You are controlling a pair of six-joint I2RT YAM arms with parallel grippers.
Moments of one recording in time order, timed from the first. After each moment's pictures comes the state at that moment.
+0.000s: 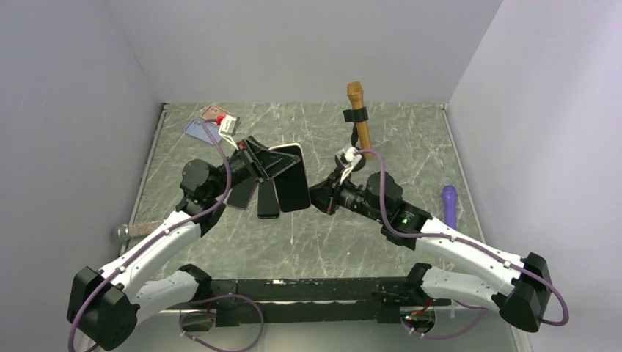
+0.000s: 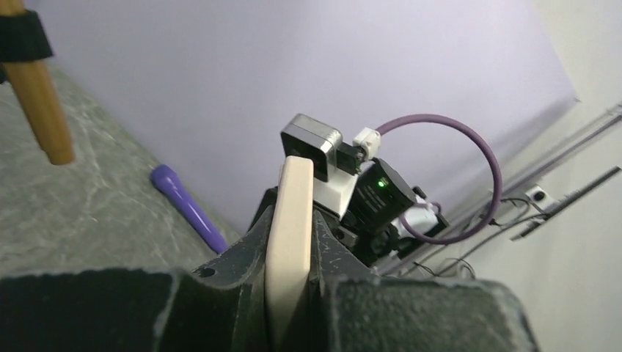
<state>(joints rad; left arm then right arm) -0.54 1.01 0.71 0.74 0.61 -1.15 0.90 0.99 0.75 0.15 -0.17 0.42</state>
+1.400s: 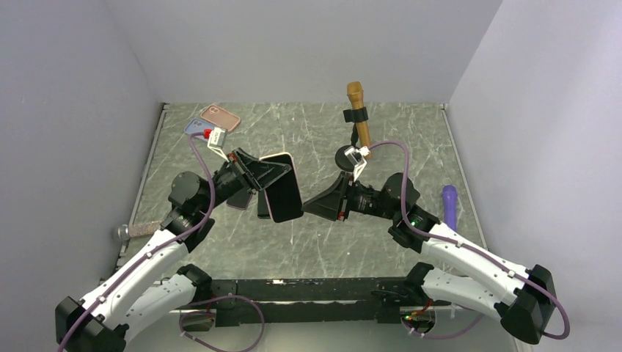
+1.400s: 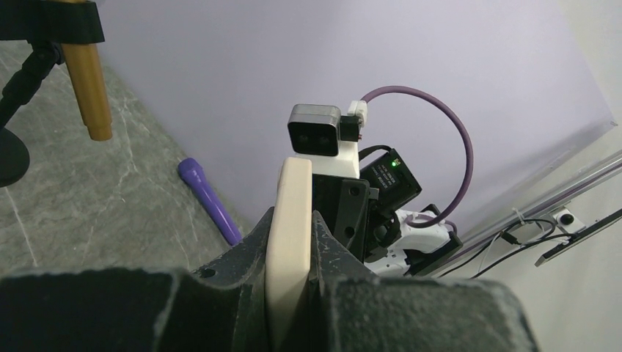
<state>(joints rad) -0.57 0.81 0.67 0.49 0.44 -1.06 0.82 0.90 0.66 0.34 -0.53 0.89</state>
